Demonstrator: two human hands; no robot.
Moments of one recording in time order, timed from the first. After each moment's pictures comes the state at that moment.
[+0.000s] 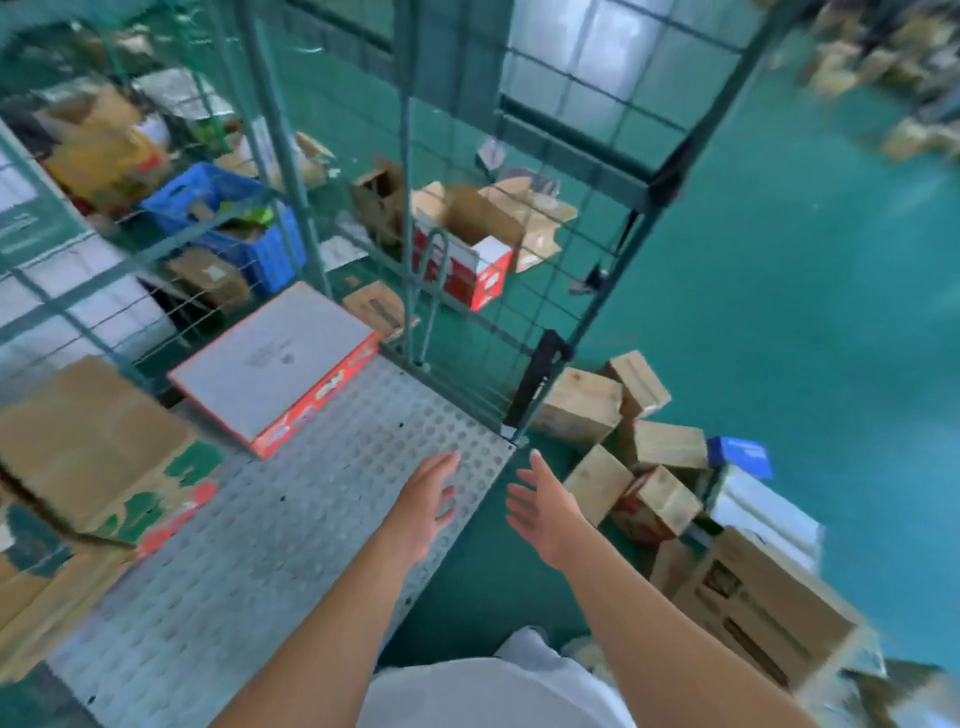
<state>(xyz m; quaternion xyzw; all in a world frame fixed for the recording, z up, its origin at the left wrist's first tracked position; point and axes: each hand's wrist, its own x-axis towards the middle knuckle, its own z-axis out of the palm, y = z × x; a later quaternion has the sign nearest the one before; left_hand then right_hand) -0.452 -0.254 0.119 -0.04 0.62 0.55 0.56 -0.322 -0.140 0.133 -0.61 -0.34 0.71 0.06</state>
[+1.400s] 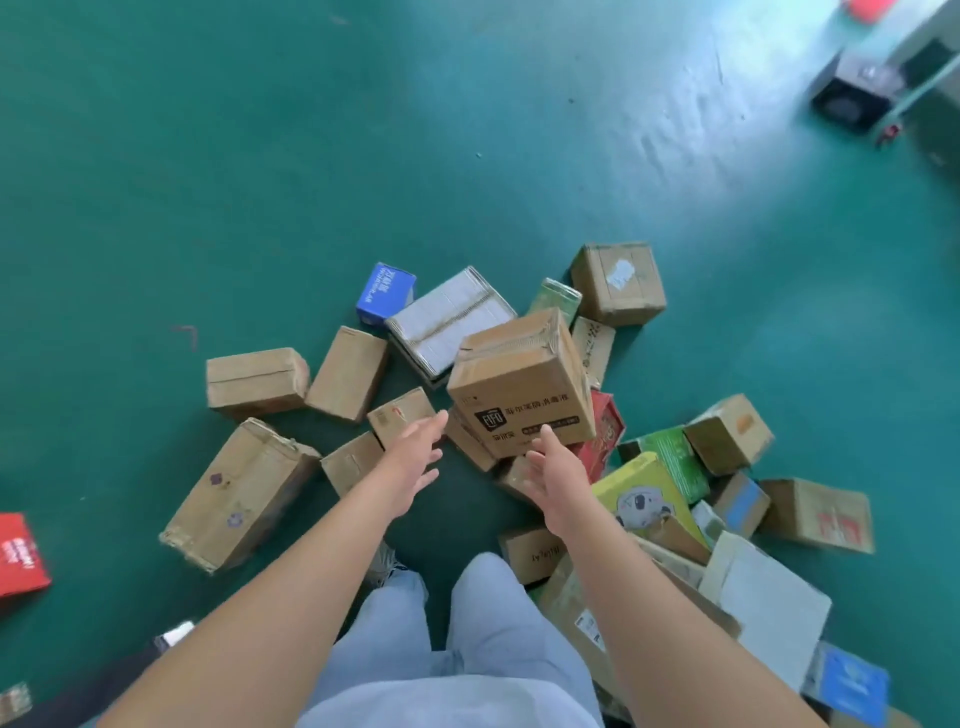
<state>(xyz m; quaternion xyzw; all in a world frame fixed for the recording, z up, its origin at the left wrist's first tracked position) -0.073 0.278 0.055 0.35 0.57 -0.01 0.75 0.073 0.146 0.061 -0.73 0.18 0.49 0.45</state>
